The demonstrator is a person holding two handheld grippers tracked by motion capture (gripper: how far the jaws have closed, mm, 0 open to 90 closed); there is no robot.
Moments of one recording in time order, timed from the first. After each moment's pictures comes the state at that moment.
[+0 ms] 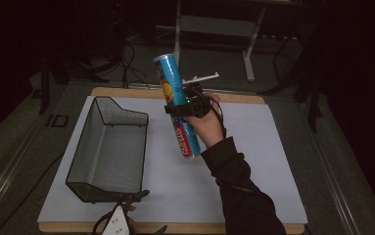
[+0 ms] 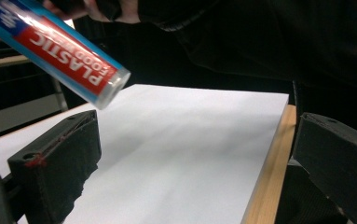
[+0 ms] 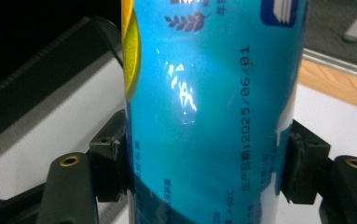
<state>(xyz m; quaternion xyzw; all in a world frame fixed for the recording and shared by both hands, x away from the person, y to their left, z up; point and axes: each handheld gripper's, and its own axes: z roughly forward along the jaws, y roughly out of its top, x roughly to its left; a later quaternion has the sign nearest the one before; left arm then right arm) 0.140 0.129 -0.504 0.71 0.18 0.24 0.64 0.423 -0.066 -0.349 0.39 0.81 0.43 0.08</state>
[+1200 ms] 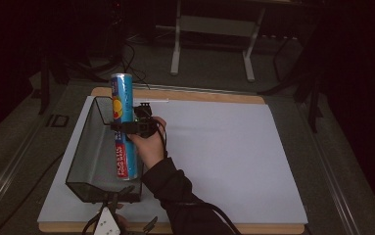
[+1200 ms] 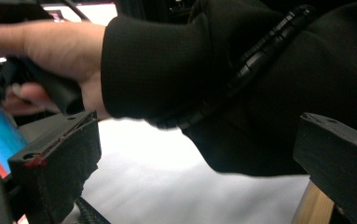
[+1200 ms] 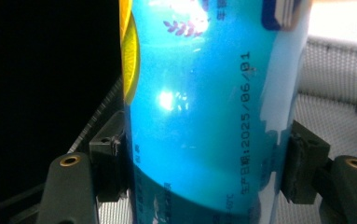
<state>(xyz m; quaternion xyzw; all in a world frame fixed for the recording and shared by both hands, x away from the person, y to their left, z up) 0.134 0.143 -0.500 0.68 0.22 0.32 0.62 0.389 0.060 -0.420 0.45 0.74 0.49 -0.08</state>
